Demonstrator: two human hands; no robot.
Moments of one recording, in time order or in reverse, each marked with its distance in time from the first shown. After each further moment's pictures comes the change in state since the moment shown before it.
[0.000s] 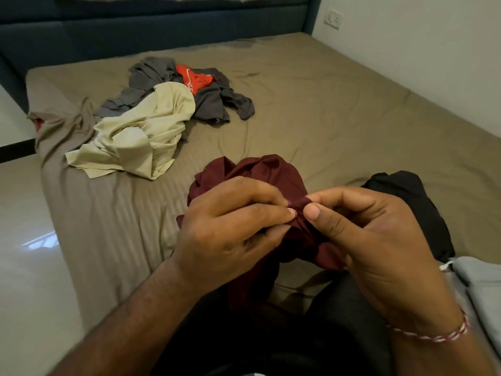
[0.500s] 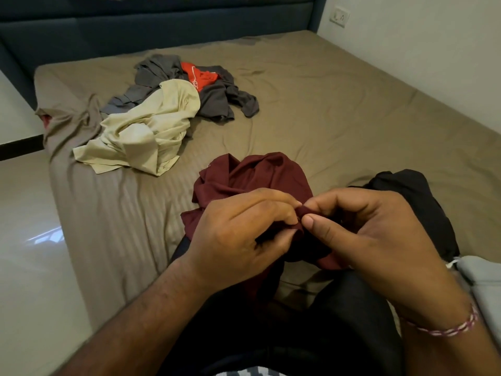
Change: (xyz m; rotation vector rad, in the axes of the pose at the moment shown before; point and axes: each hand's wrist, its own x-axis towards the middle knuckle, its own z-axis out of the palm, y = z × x) left_hand -0.016 -0.003 0.011 -0.043 -0.042 -0.039; right_hand 0.000 -0.003 -0.006 -0.338 -0.126 -0.051
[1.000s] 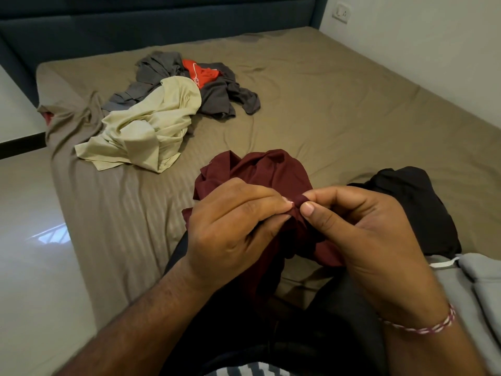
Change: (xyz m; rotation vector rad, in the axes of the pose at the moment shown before) left_hand -0.007 0.001 0.001 0.097 0.175 0.009; right_hand -0.002 0.007 0.018 0.288 0.163 0.096
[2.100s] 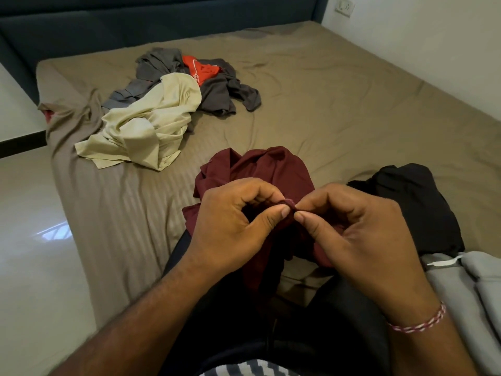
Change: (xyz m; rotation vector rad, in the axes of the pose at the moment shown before) left_hand 0.000 -0.004 0.007 -0.266 -0.209 -0.531; right_hand 0.004 0.008 -0.006 -0.567 -0.015 -0.331
